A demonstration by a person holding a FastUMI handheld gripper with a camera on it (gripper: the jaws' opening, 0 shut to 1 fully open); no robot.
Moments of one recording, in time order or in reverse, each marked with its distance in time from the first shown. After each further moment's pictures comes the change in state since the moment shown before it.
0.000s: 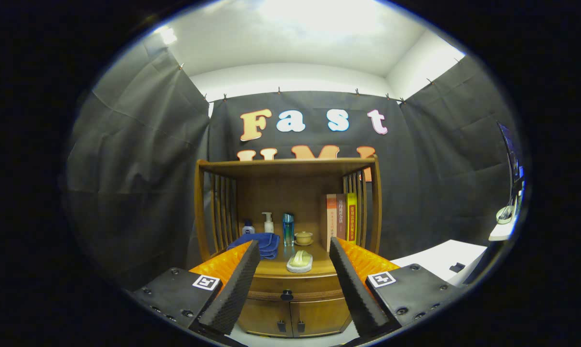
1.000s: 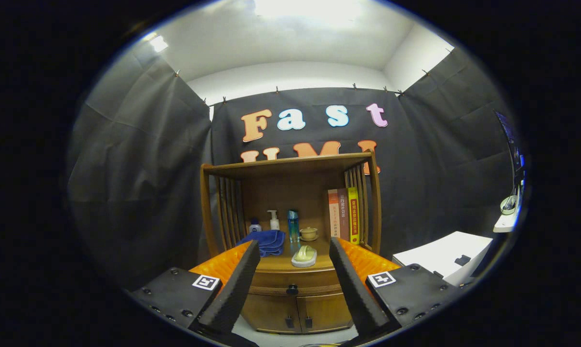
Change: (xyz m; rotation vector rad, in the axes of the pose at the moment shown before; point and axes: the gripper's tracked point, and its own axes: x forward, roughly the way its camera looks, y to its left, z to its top) arm -0.006 -0.014 -0.018 0.076 0.011 0.017
